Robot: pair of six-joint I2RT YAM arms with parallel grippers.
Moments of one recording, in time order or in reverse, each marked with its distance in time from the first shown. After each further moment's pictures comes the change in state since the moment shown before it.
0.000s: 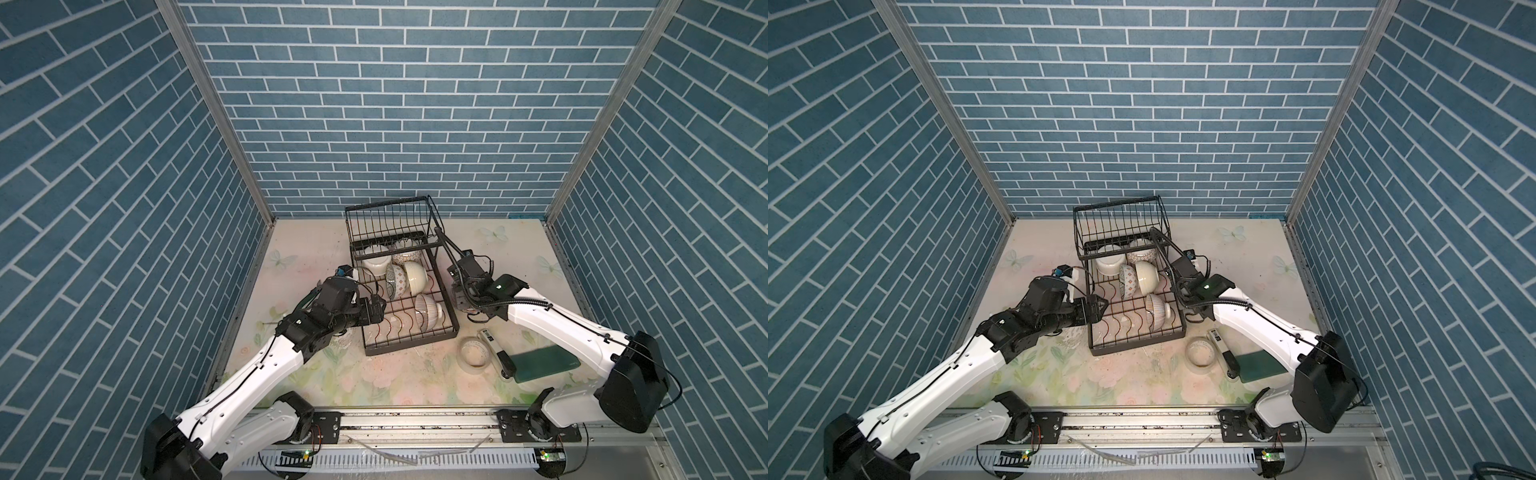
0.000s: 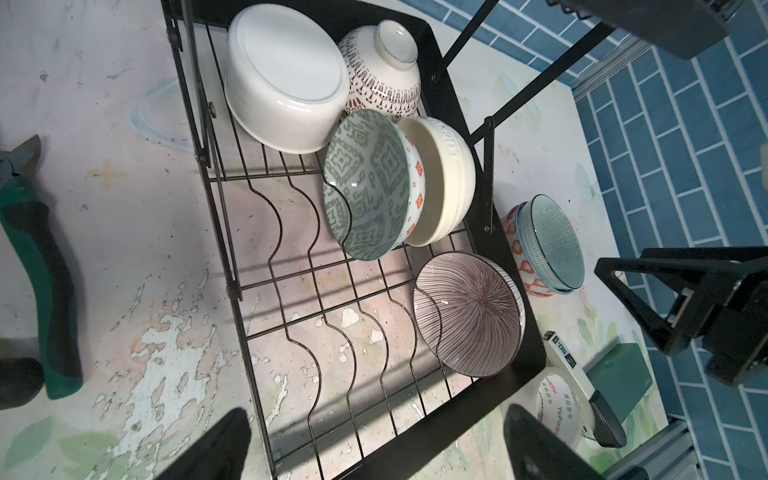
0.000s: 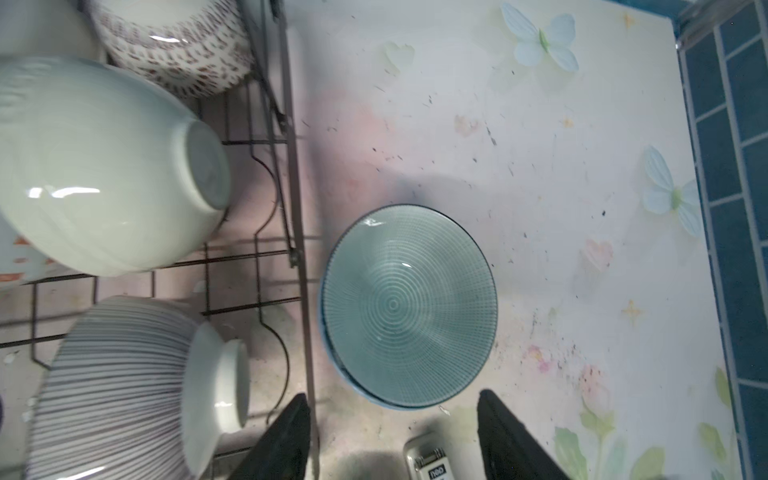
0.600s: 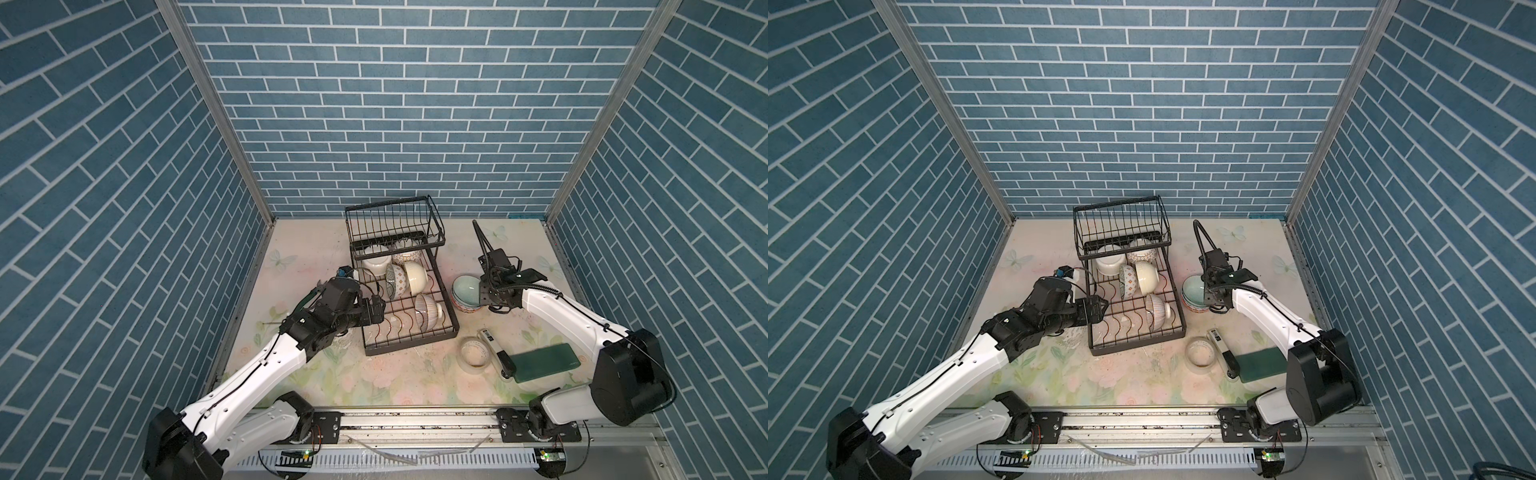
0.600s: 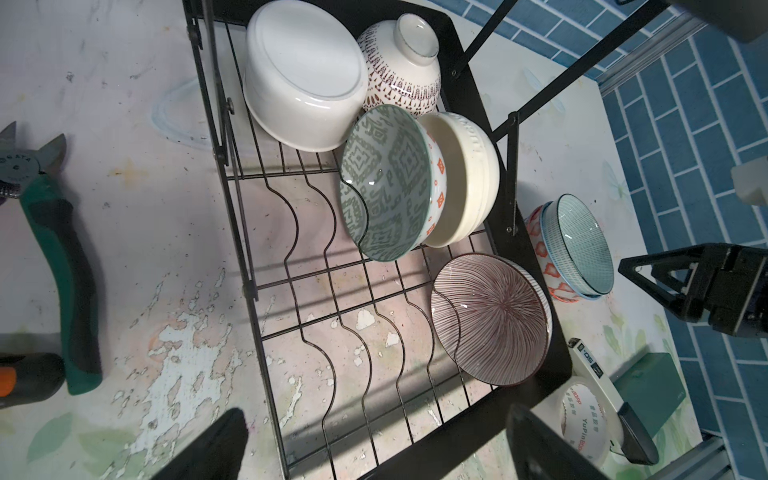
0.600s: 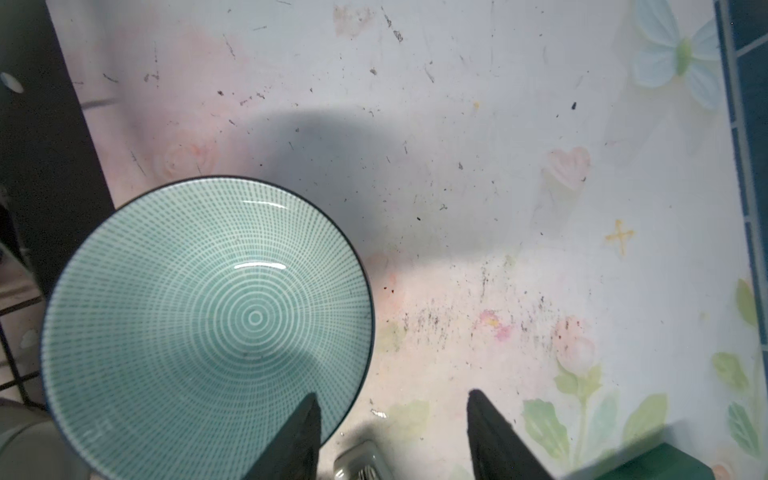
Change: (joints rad) left arm -0.007 0.012 -0.013 -0.001 -0.050 0.000; right arm -0.286 0.046 -0.072 0.043 -0.182 -0.027
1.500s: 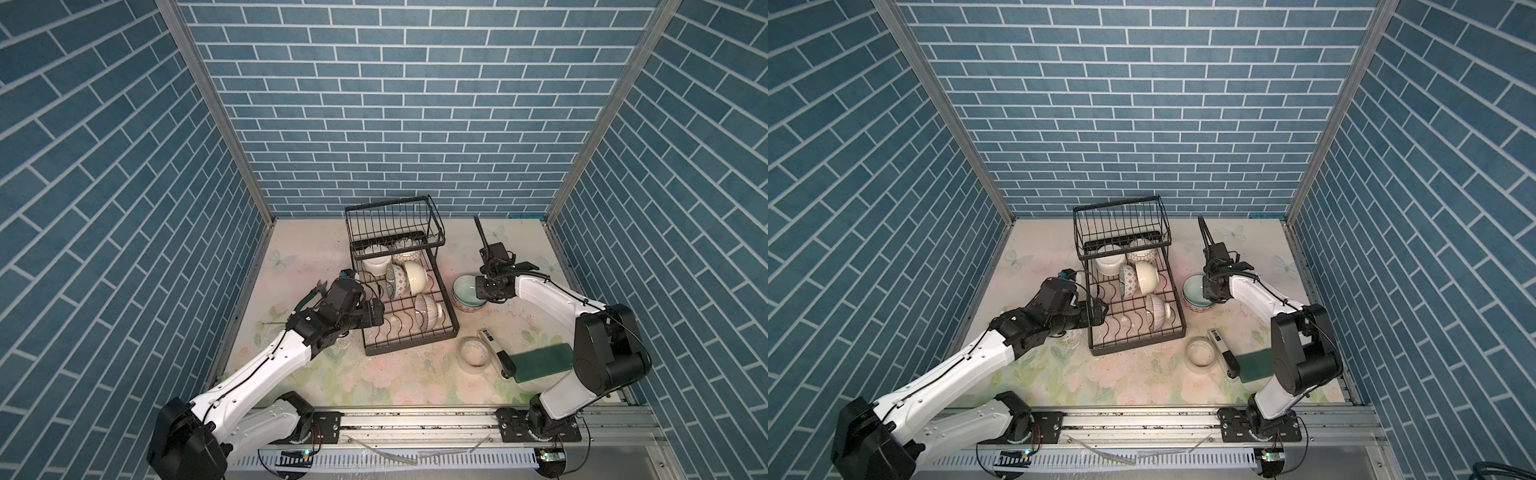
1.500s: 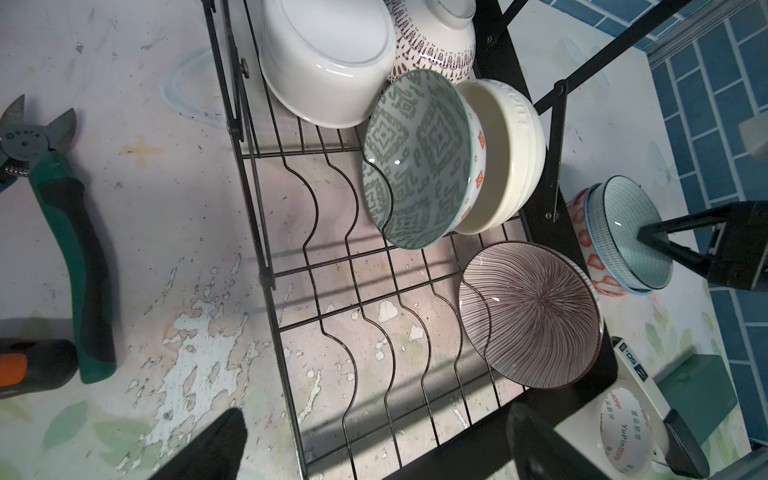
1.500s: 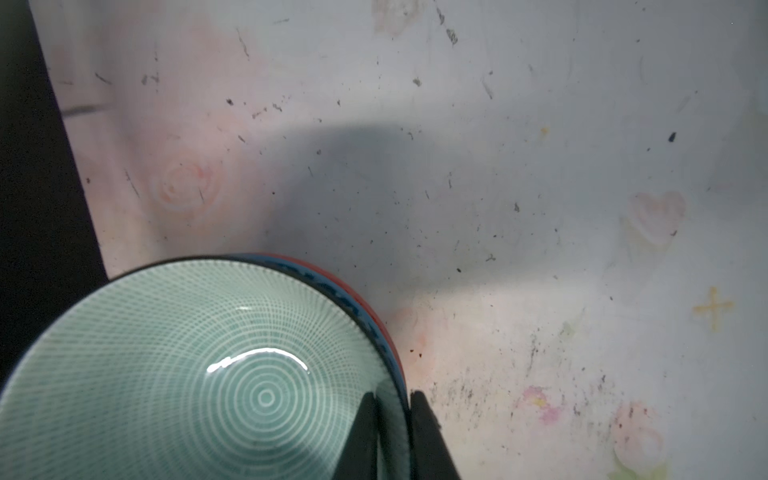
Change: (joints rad) left arm 0.000 0.049 -0.015 0.001 -0.018 0.008; right arm -0.065 0.148 0.059 0.095 -0.101 -0.132
